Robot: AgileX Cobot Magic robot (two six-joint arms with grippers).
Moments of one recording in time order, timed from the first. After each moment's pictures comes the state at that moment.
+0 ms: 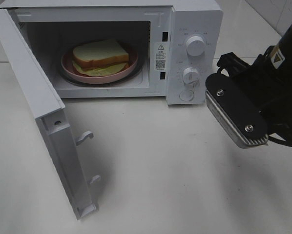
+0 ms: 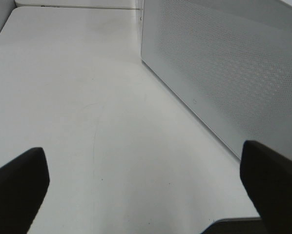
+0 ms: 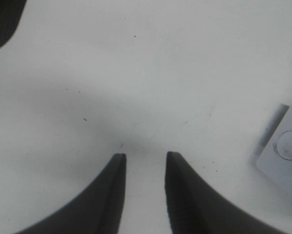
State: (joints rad) left arm -0.04 -0.01 -0.51 -0.05 1.09 -0.02; right arm 0.56 1.38 -0.92 -0.08 0.84 -1.38
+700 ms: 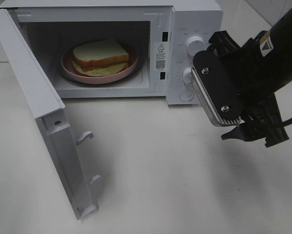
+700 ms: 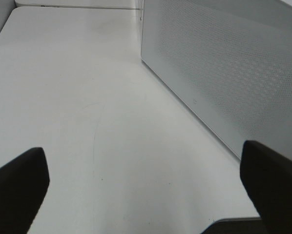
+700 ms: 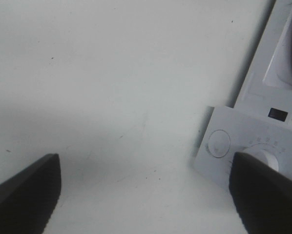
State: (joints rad) left arm -0.04 -0.01 -0.51 -0.05 1.09 -0.02; right arm 0.56 1.39 -0.92 -0.08 0.64 -1.32
